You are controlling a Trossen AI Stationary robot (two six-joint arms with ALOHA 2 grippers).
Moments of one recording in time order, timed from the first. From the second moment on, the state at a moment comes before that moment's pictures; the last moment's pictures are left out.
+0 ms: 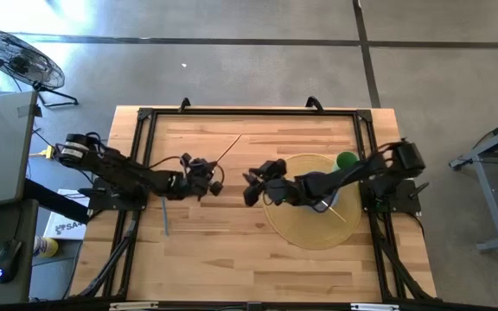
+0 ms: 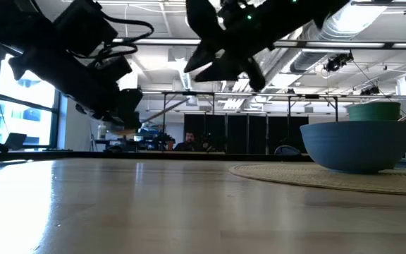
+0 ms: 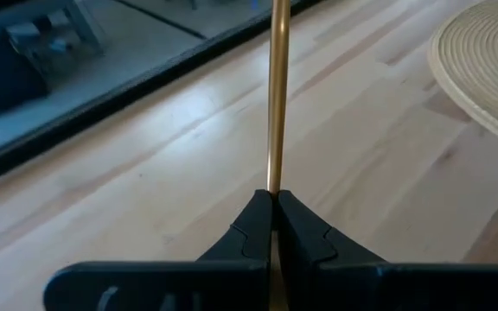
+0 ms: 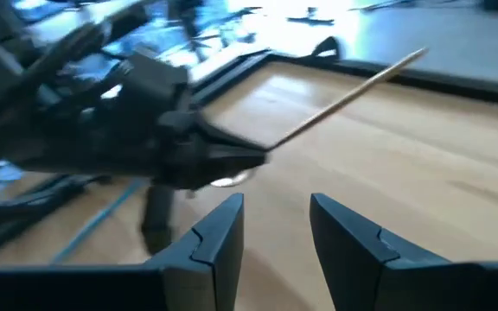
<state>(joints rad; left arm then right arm) -0.13 1.45 0.45 0.31 -0.92 -0.48 0.17 1.75 1.03 0.29 0.70 0.66</state>
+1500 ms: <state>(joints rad) -0.28 1.43 0.45 0.69 -1.01 -0.10 0.00 1.81 1.03 0.65 0.59 0.85</state>
